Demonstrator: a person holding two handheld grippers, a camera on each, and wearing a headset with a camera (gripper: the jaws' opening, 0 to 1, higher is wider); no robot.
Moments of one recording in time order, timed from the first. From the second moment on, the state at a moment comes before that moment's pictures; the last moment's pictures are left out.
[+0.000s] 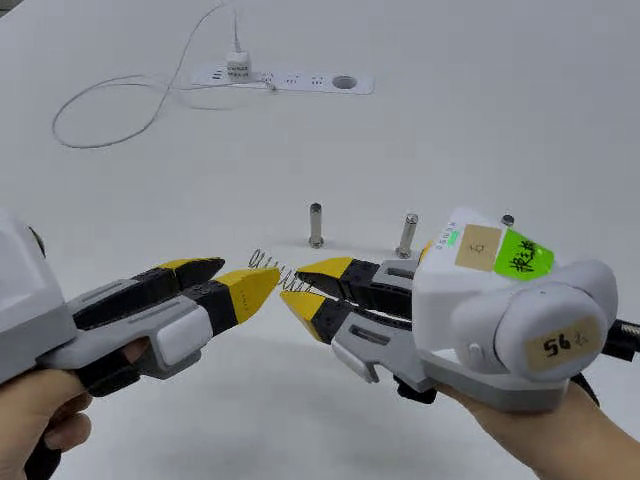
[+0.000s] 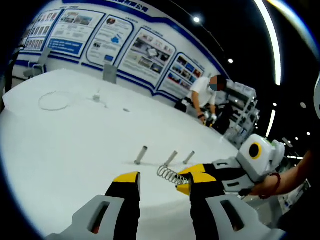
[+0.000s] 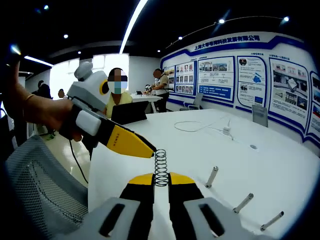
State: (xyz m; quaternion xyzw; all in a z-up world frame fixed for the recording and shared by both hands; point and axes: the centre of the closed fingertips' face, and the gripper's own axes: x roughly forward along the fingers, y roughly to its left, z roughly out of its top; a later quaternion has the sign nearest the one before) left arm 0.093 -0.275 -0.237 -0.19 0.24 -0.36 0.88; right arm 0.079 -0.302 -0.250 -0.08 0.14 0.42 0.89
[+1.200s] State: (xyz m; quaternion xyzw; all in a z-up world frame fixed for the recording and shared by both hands) left arm 0.089 -0.282 -0.231 -0.30 0.26 -0.36 0.84; right arm 0.071 -0.296 -0.239 -0.04 0.12 0.44 0.89
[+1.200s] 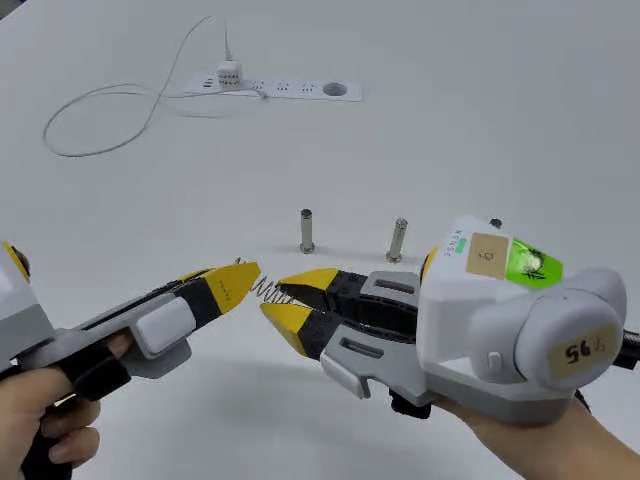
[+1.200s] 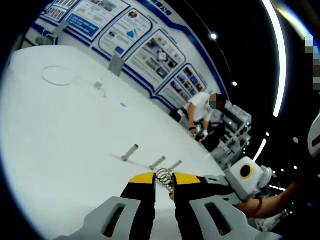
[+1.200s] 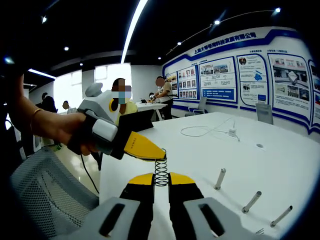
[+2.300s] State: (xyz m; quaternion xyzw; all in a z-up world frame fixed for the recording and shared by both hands) left arm 0.114 -0.285 -0.207 -0.19 0.21 -0.35 0.89; right arm 0.083 -0.329 -0.242 -0.02 0.15 0.37 0.92
